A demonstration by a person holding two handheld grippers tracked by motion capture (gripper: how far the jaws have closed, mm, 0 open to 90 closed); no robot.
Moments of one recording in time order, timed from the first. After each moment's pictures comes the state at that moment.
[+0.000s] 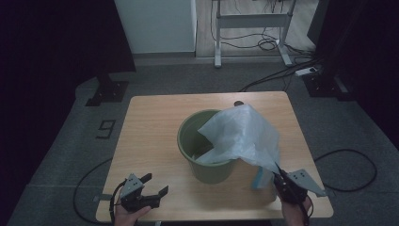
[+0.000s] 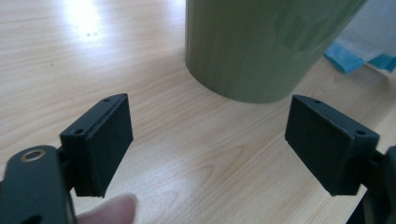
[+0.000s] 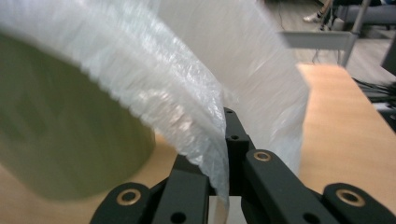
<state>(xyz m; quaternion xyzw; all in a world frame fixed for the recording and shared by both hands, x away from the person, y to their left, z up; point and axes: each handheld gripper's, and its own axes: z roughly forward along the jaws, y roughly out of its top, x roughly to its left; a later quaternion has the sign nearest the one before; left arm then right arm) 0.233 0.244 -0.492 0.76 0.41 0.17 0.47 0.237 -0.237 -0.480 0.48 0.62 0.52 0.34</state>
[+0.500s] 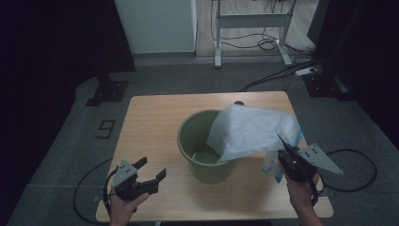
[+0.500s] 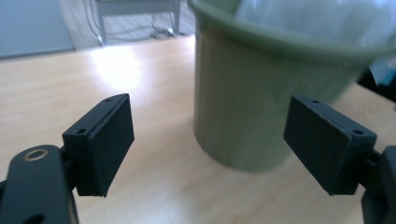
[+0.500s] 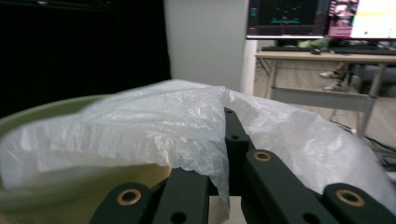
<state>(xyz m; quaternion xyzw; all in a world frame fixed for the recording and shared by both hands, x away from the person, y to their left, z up) 0.240 0.231 -0.414 0.72 0.41 0.24 0.50 0.260 -0.229 -0.387 0.41 0.60 0.58 0.37</state>
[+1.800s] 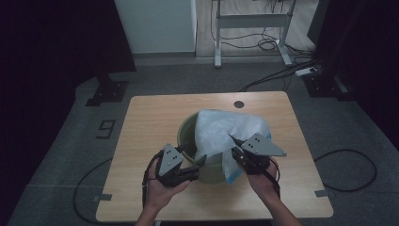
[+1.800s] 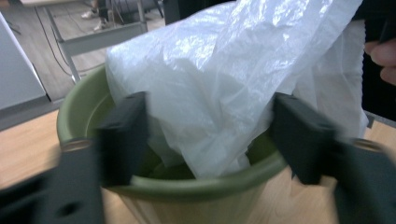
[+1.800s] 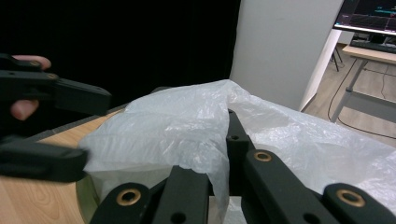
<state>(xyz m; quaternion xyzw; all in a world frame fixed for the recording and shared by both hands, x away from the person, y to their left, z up) 0.257 0.121 -0.377 0.76 0.31 0.24 0.52 0.273 -0.124 -0.360 0.31 0.71 0.56 0.30</state>
